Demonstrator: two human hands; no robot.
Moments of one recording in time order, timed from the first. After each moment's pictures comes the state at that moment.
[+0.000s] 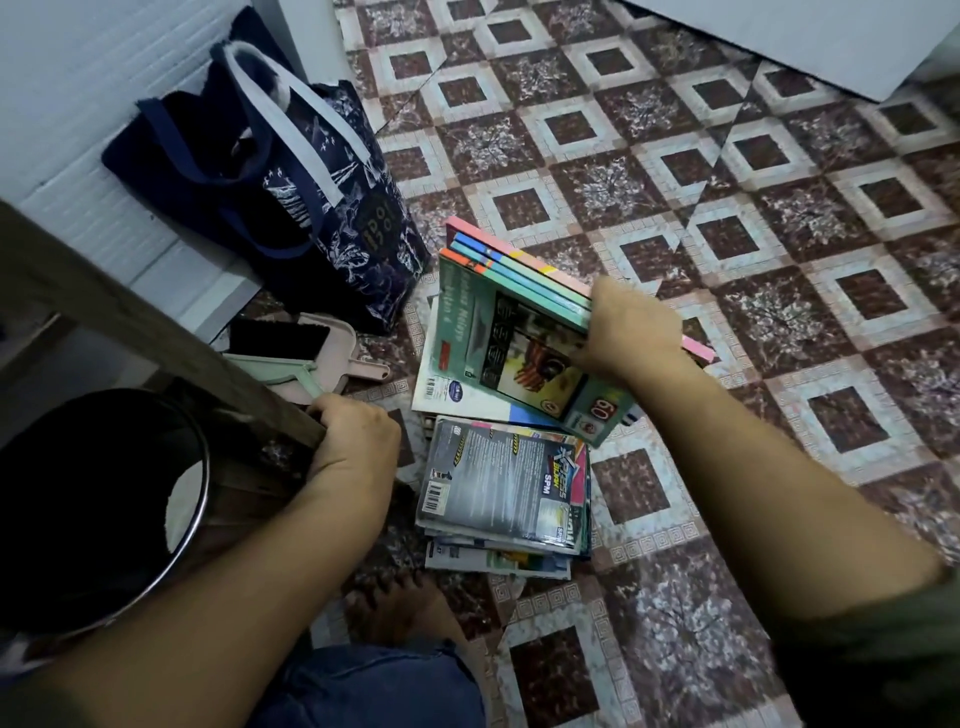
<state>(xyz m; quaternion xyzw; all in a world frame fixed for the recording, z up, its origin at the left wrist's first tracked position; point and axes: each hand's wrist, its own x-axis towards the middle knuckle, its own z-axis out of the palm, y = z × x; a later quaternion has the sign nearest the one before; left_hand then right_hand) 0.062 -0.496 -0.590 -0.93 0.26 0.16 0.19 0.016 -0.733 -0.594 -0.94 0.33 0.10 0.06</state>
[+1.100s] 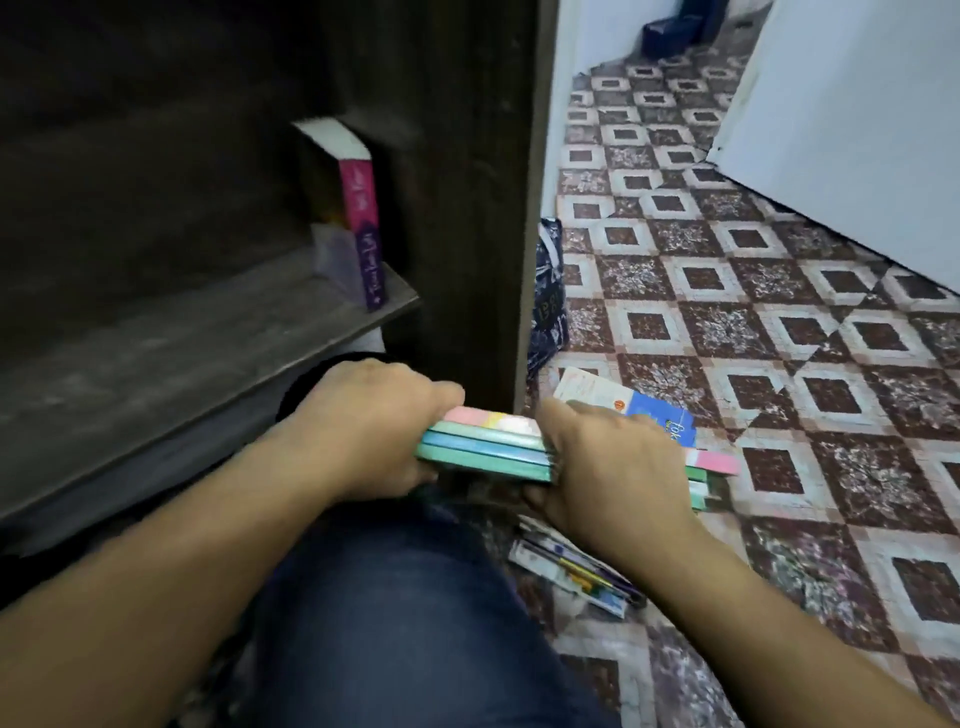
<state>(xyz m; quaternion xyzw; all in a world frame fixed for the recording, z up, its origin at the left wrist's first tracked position) -0.030 -0.321 -0.358 -0.92 0.36 0.08 0.10 -0.108 -0.505 -0.419 -0.98 -0.03 -0.18 -0.01</state>
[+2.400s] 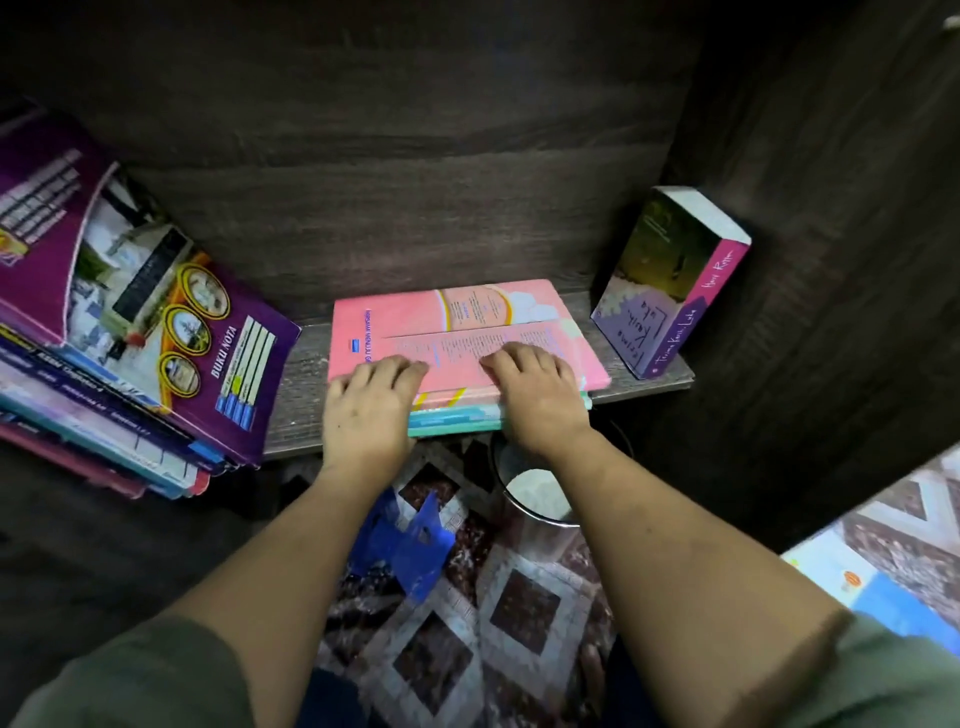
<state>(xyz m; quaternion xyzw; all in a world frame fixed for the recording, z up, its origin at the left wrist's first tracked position) 0.029 -0.054 -0.478 -0.98 -0.02 -0.21 0.03 0.102 -0.240 -0.473 -0.96 -0.26 -0.08 0.09</state>
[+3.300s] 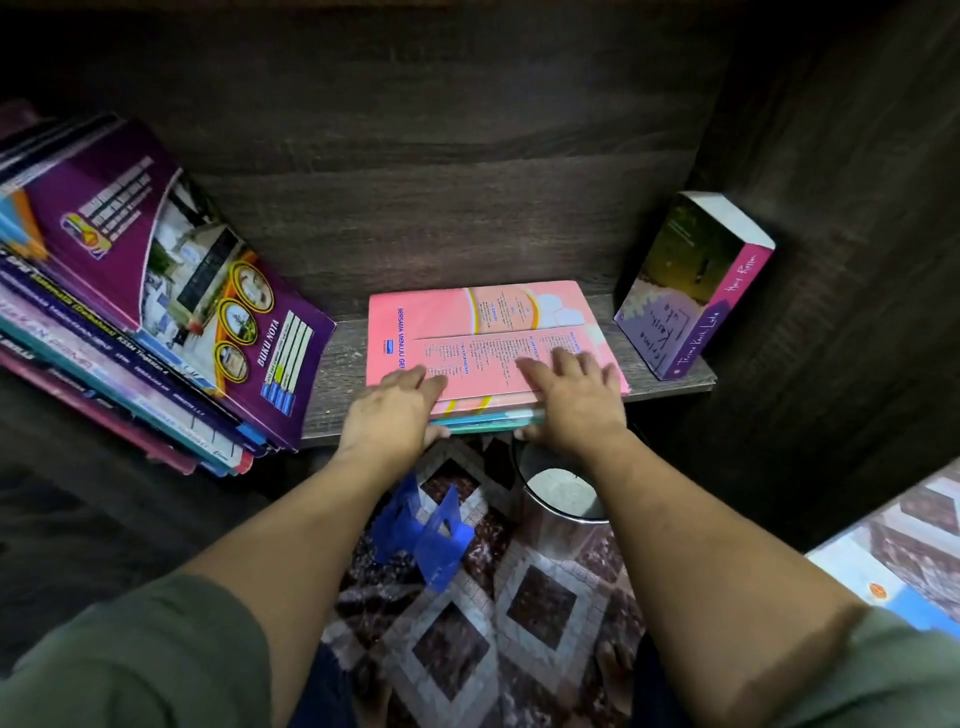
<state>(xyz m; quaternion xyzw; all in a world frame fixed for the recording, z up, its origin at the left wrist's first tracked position) 0.013 -0.055 -0.450 -1.00 -0.05 0.01 -0.01 0.095 -0.253 -0.465 -0.98 -0.20 0.02 0.02</state>
